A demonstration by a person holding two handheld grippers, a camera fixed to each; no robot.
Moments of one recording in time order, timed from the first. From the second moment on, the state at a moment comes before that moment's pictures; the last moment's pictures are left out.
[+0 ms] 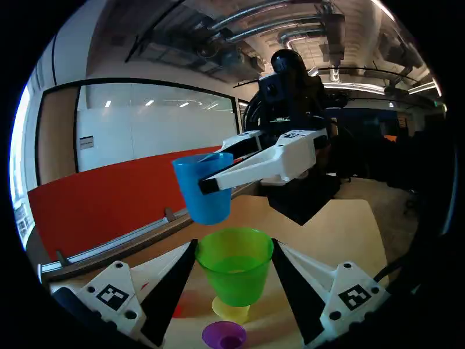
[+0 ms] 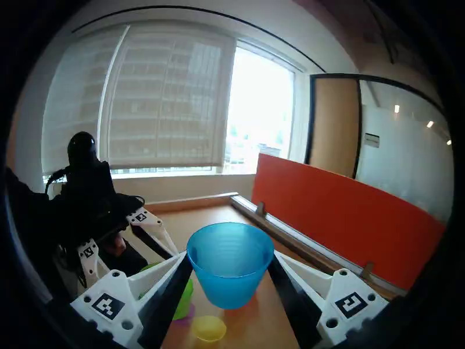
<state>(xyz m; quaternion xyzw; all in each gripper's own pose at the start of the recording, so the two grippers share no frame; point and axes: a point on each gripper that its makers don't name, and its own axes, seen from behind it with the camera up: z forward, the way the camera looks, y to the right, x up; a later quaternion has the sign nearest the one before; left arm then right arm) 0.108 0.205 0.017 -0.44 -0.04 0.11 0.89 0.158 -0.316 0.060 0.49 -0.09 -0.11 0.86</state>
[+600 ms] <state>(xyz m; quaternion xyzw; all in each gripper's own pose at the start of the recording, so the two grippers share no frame) 0.099 0.193 0.017 -0.43 -0.07 0.11 0.89 0.142 -0.303 0.048 0.48 -0.12 -0.13 0.86</state>
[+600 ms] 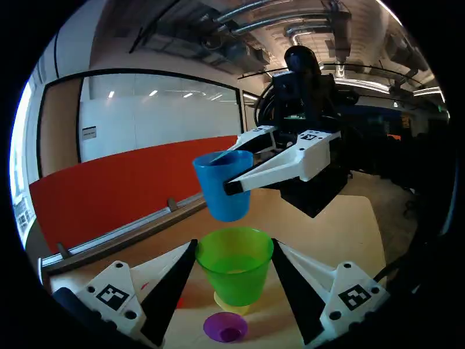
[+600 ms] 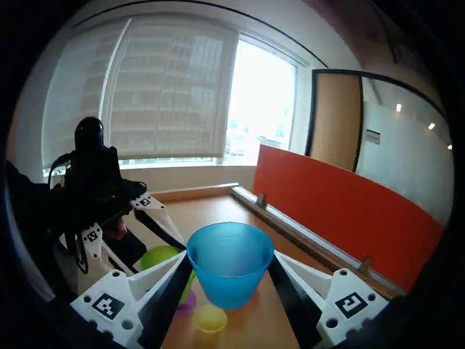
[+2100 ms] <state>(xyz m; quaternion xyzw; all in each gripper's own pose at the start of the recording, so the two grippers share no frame) 0.040 0.196 -0.032 -0.47 -0.16 0.16 0.86 0.040 -0.264 -0.004 0.51 -0.20 -0.17 0.82</state>
